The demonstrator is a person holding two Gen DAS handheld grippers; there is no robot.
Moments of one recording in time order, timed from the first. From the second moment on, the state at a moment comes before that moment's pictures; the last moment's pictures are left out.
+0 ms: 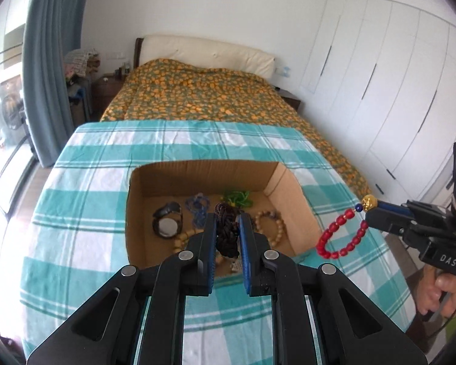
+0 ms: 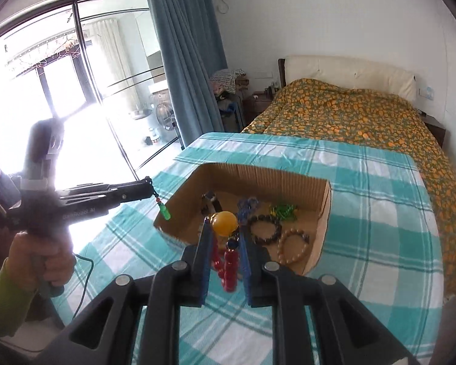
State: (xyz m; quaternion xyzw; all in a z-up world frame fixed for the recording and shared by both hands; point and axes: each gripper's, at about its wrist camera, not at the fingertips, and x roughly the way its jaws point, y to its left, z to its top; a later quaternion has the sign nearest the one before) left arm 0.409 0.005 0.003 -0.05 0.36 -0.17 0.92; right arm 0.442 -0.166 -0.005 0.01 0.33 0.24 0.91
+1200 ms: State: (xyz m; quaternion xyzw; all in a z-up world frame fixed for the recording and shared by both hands) left arm 0.386 -0.016 -0.017 0.05 0.34 0.06 0.94; right arm 0.465 -0.158 -0.046 0.05 0.36 0.12 0.92
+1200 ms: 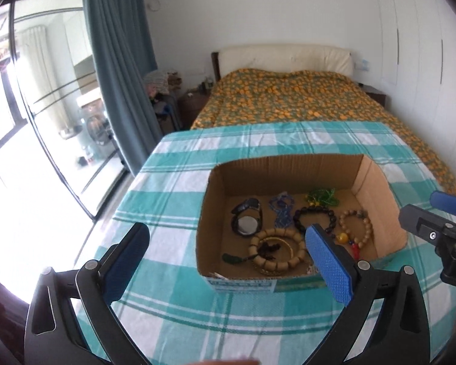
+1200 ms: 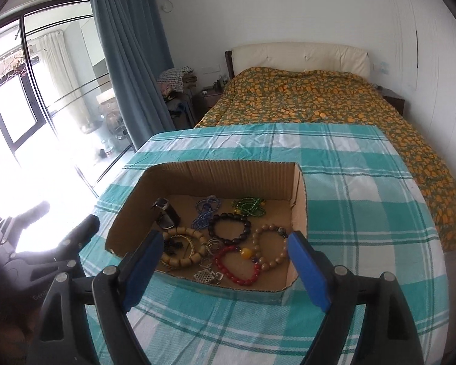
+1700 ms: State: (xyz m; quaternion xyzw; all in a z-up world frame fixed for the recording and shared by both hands) left arm 0.369 -0.003 0.003 0.01 0.37 0.02 0.93; right arm 0.436 -0.135 -0.025 0.01 0.37 0.10 0.92
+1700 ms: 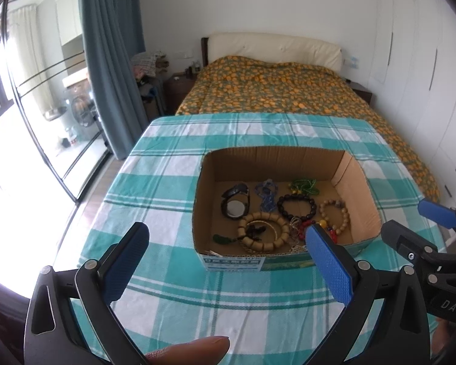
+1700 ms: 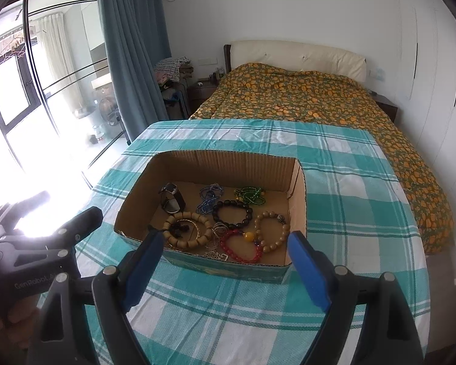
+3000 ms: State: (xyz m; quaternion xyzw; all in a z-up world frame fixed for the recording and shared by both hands) left arm 0.362 0.002 0.018 0.01 0.37 0.03 0.93; right arm 0.418 -0.123 0.002 -0.02 0.35 0.10 0.93
